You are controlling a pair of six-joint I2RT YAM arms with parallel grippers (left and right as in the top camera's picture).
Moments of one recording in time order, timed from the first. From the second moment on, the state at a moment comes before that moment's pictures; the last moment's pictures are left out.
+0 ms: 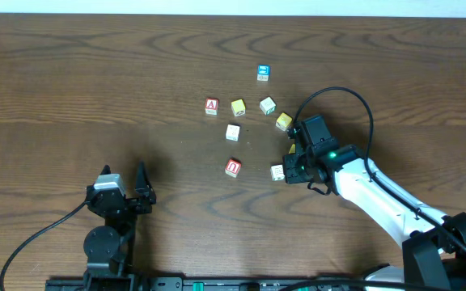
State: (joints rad) left arm -0.05 0.01 0.02 -0.11 -0.09 -0.15; right arm 0.44 1.55 0.83 -0.51 -0.08 0.34
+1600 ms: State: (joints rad) left arm -0.05 0.01 0.02 -0.11 -0.09 -0.15; right arm 0.44 1.55 0.83 -0.57 -0.11 0.58
